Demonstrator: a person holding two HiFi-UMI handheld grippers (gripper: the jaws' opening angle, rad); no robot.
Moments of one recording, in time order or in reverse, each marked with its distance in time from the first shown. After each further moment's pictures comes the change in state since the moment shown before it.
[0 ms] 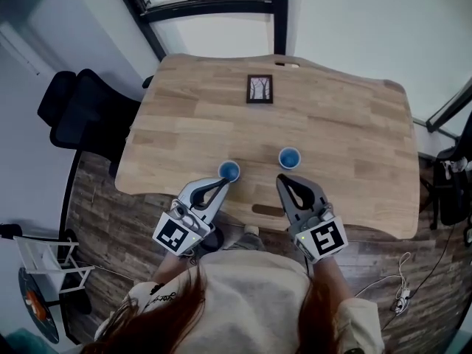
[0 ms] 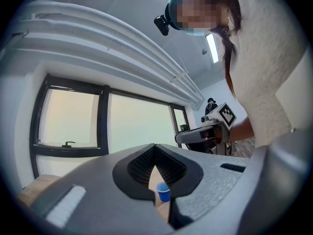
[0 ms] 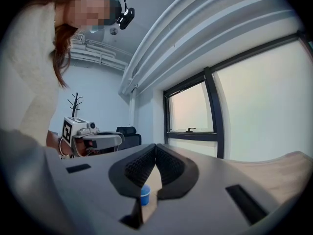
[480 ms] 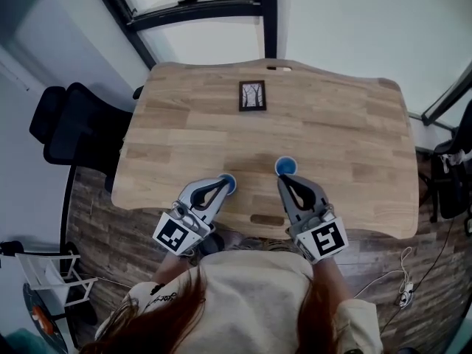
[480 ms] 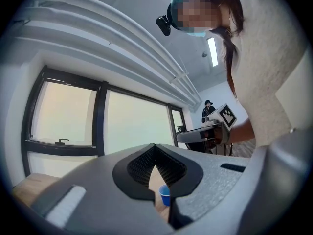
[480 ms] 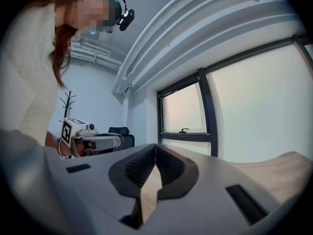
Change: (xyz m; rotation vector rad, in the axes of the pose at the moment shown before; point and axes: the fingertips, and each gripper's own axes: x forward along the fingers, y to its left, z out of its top) left arm 0.031 0.026 -0.010 -0.030 -0.001 -0.054; right arm 0.016 -0.034 -0.002 0.006 -0.001 -0.069
